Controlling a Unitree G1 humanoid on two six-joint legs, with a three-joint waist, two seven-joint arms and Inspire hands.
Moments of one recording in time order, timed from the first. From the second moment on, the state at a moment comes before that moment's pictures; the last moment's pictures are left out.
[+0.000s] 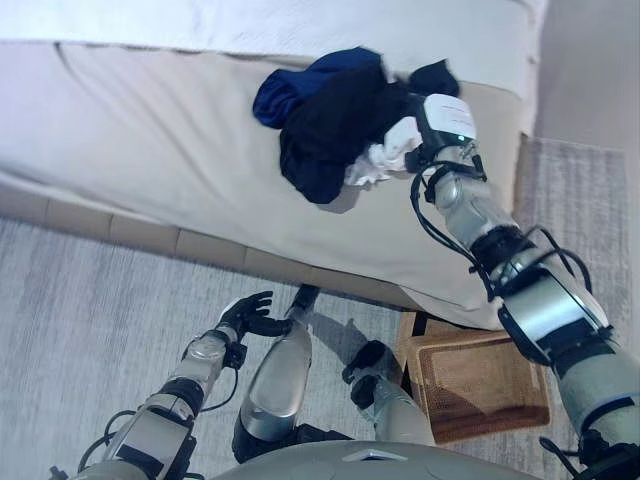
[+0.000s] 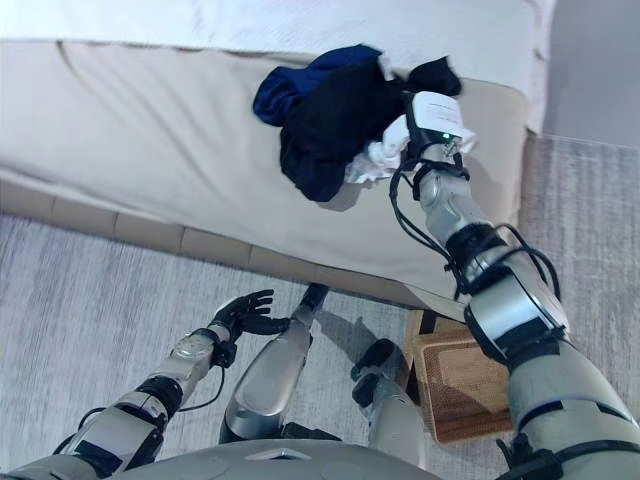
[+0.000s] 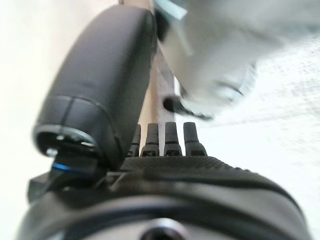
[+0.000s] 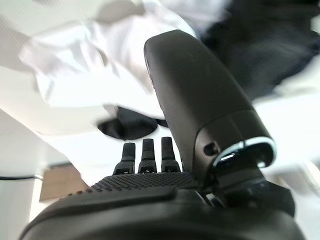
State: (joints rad) left arm -0.30 0.35 -0.32 1.08 -0.25 -0.09 -0.12; right arm -1.10 -0.46 0.58 1.06 -0.40 0.29 -0.27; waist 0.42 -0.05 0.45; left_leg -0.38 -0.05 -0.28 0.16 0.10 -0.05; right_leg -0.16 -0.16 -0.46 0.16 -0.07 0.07
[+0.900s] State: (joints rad) left arm -0.11 0.39 -0.26 0.99 -0.27 -0.13 -0.10; right arm -0.95 -0.50 0.27 0.36 -0.05 0.26 -0.66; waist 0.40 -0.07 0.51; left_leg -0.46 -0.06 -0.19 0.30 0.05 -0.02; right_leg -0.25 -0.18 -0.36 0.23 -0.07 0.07
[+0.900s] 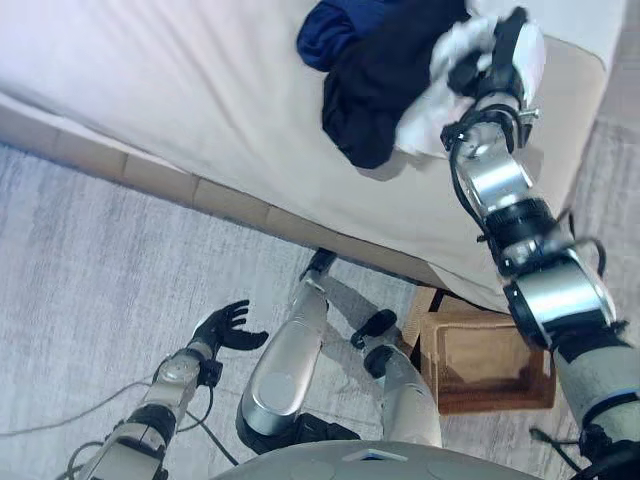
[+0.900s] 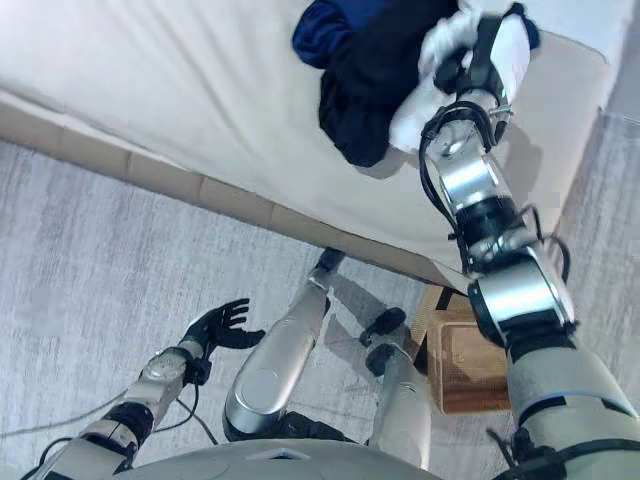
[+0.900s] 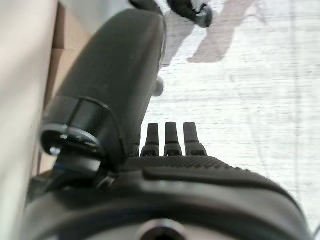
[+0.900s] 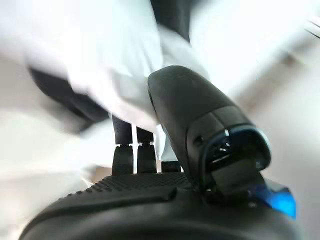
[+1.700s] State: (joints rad) left arm -0.02 0.27 -0.20 1.06 -0.08 0.02 -0.11; right arm -0.60 -0.77 -0.02 -0.08 -0.10 0.10 -0.69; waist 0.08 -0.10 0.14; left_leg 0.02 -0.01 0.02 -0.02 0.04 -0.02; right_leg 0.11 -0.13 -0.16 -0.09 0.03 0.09
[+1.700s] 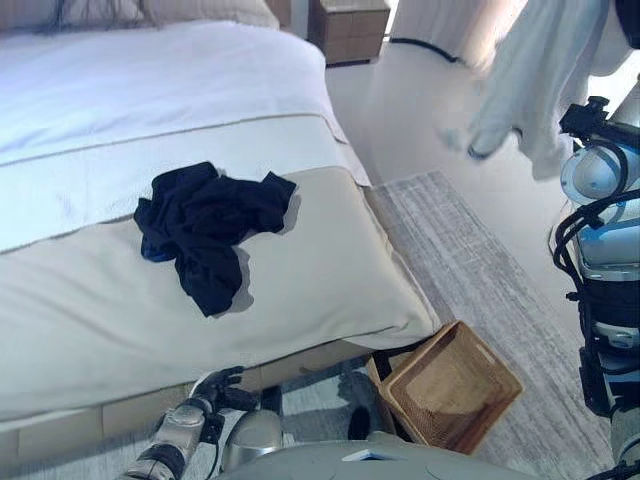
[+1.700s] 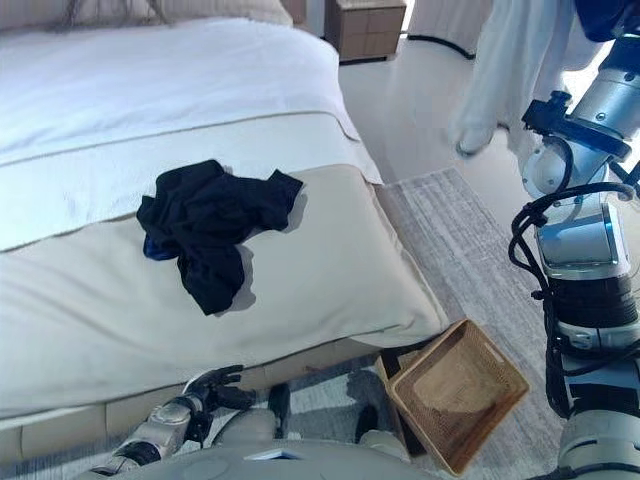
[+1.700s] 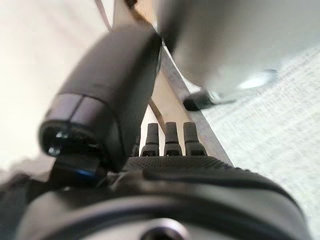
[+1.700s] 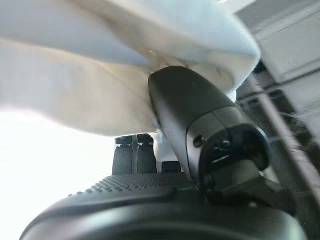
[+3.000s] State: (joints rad) left arm -0.21 0.24 -0.30 0.95 -0.28 -0.07 -0.08; right arm -0.47 -0.66 0.16 0.88 -0.14 0.21 -0.53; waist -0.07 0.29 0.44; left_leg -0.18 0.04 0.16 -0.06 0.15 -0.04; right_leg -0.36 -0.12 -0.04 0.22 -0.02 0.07
